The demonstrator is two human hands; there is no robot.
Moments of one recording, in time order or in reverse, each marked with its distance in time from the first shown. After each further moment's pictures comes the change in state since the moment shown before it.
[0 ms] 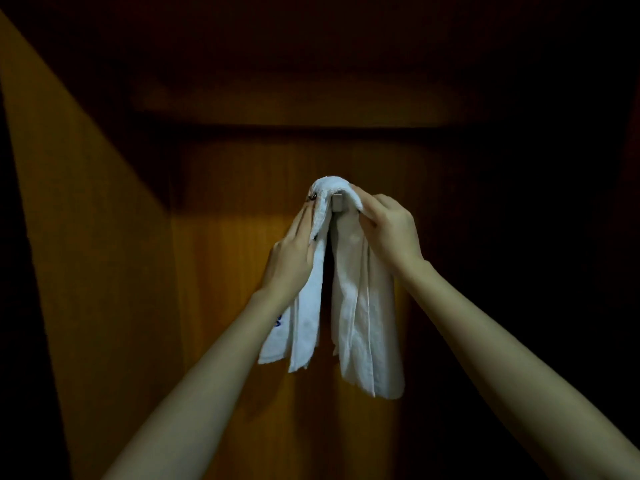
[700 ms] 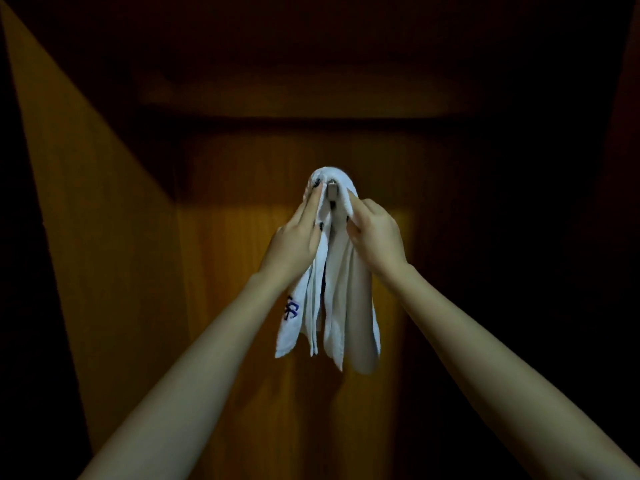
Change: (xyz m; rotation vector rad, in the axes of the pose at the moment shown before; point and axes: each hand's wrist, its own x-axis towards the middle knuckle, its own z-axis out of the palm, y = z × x) left_hand -0.001 0.020 -0.021 0.007 -0.122 0.042; right_hand -0.024 -0.015 0.008 0.057 -0.136 0.130
